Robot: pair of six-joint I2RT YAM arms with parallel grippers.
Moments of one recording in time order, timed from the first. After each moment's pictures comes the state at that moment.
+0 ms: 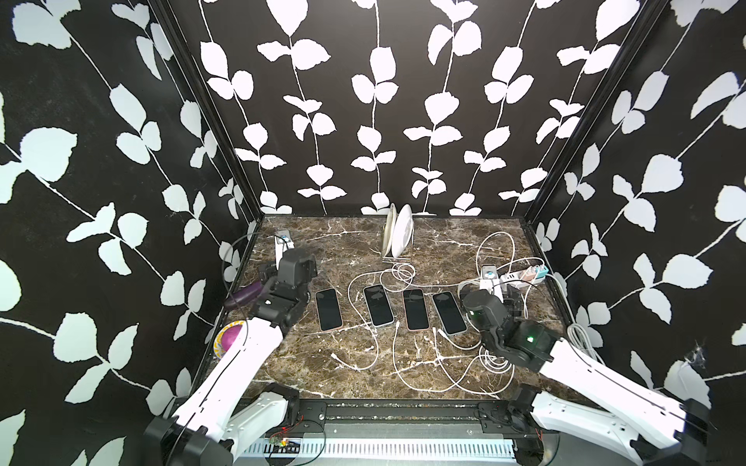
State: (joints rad) left arm -0.34 1.04 0.77 -0.13 -0.76 -0.04; right arm 0.77 0.92 0.71 -0.47 0.96 0.26
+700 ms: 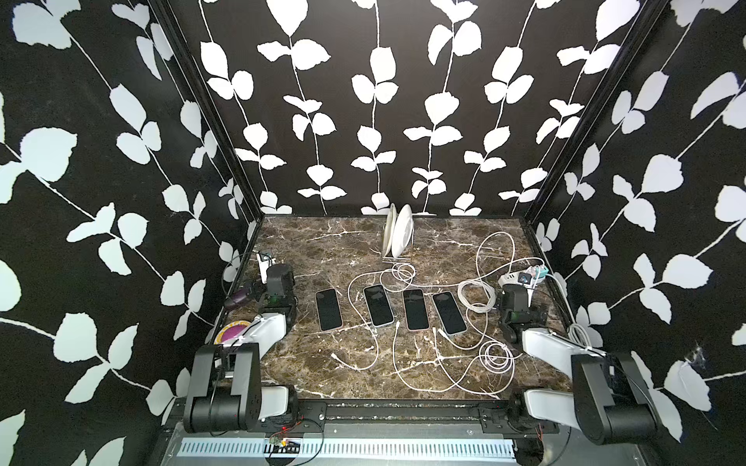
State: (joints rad) left arm -0.01 1.32 0.49 0.50 -0.59 0.02; right arm 0.08 1.30 0.34 0.38 0.61 0.05
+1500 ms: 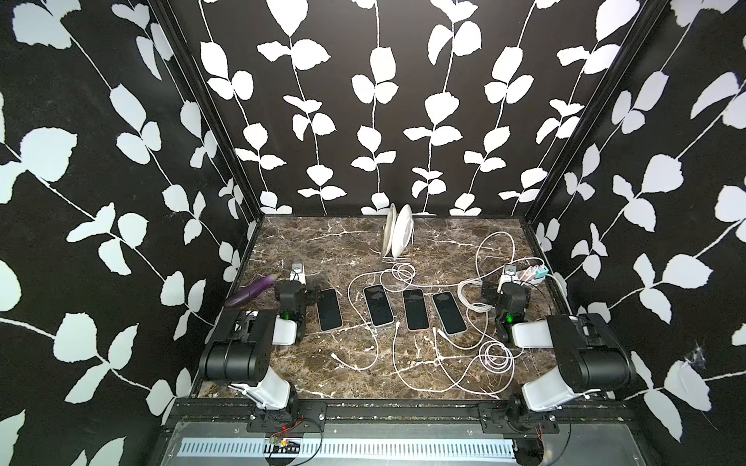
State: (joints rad) left arm -0.06 1.58 0.33 0.84 -0.21 0.09; right arm 0.07 1.55 0.35 0.84 0.36 -0.04
